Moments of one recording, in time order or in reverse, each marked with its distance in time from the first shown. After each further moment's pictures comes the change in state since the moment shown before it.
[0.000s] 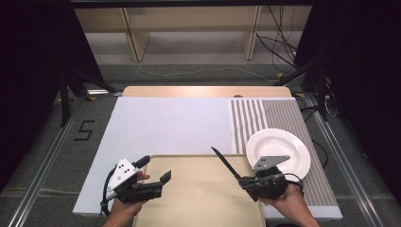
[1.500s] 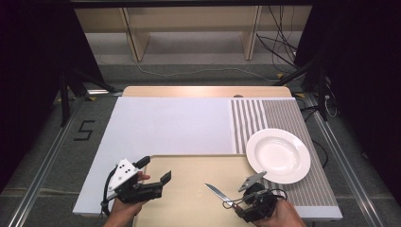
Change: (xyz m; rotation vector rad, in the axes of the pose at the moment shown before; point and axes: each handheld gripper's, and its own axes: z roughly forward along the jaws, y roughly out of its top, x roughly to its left) left arm 0.000 -0.002 0.001 0.010 0.002 0.004; right arm 0.031 -0.021 0.031 0.291 0.009 -0.007
